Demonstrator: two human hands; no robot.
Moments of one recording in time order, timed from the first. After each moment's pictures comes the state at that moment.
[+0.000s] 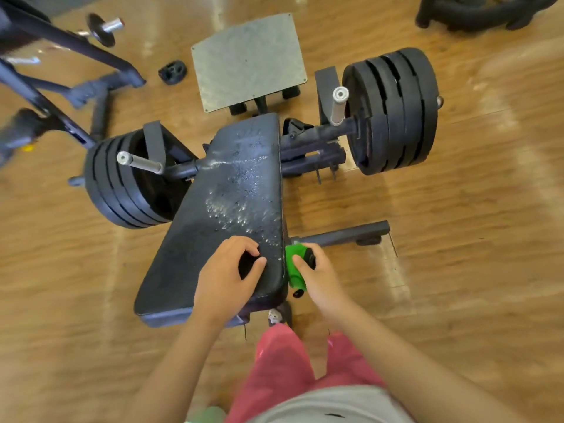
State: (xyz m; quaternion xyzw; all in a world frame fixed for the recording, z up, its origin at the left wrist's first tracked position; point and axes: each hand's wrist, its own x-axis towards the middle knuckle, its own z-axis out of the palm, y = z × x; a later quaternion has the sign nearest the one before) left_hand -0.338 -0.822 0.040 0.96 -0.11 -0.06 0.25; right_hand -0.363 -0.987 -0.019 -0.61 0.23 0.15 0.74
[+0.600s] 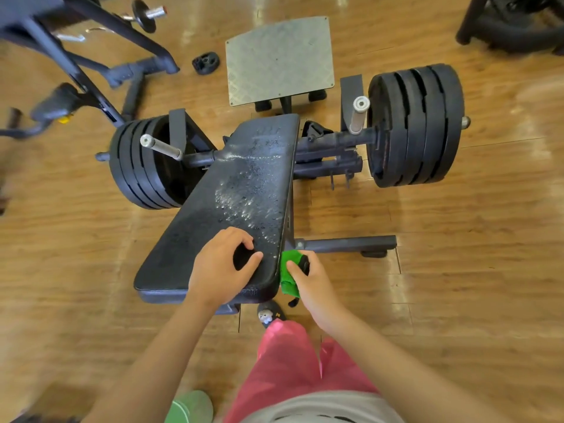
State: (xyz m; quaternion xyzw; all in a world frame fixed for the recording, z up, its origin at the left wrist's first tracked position) left_hand -0.337 -0.824 0.040 0.97 -0.12 -0.01 0.23; right_hand -0.369 -0.996 -0.015 -0.59 0.22 0.21 0.75
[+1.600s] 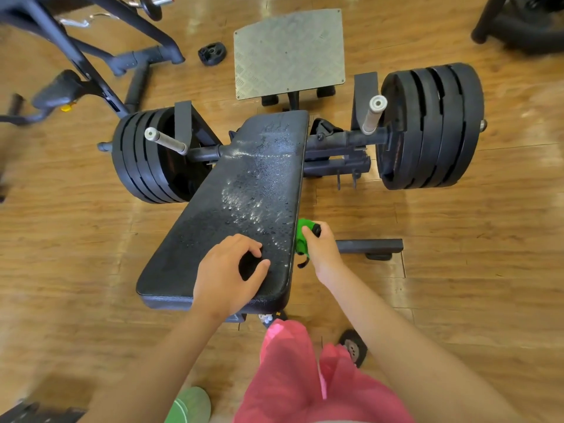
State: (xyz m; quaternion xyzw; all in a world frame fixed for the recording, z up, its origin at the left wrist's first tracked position) left_hand -0.337 -0.820 0.036 0.96 -0.09 0.00 0.25; right_hand -0.283 -0.990 -0.052 -0.60 0.27 0.18 0.73
